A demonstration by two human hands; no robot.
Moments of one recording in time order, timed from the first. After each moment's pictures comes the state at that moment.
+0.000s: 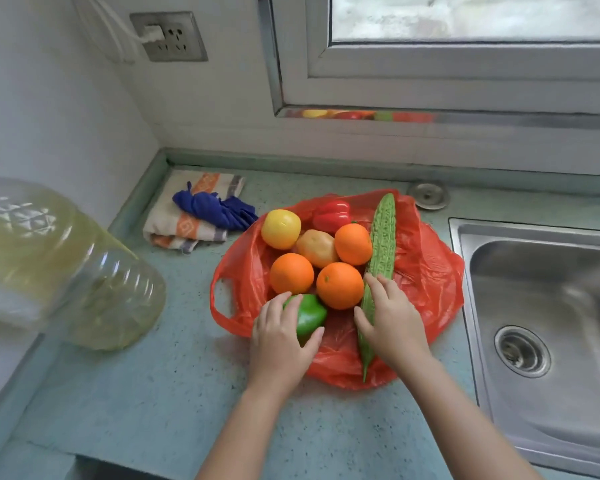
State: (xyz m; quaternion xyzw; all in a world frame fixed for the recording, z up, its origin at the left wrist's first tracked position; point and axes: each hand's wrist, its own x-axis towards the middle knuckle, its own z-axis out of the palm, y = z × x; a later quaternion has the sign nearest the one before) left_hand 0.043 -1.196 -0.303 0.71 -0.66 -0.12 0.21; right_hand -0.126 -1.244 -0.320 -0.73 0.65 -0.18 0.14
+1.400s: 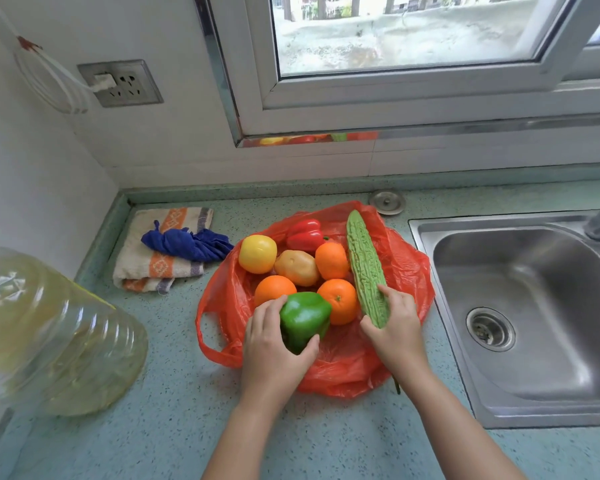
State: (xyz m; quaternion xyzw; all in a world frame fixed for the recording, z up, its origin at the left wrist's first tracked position) left_hand 0.053 -1.206 -0.274 0.65 -0.66 -0.20 0.32; right_hand -0.126 -1.223 -0.293 -0.53 0.73 -0.34 0.25
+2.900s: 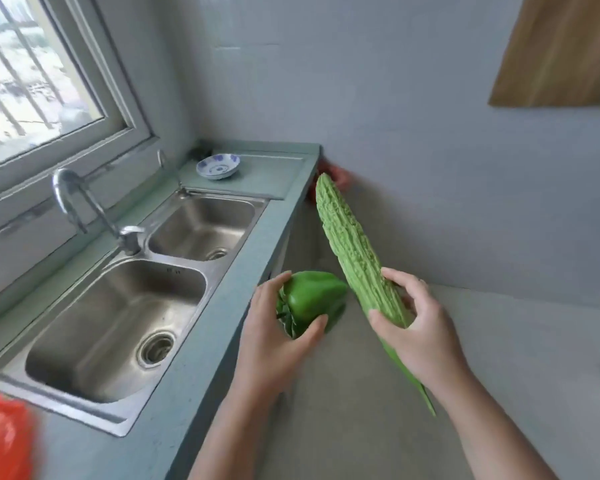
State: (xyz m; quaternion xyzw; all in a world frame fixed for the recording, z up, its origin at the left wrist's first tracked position) left_hand -0.269 -0.885 -0.164 0.03 -0.85 -0.48 0.20; right_hand -0.302 -0.707 -0.156 -0.09 0.83 -0.54 -0.09
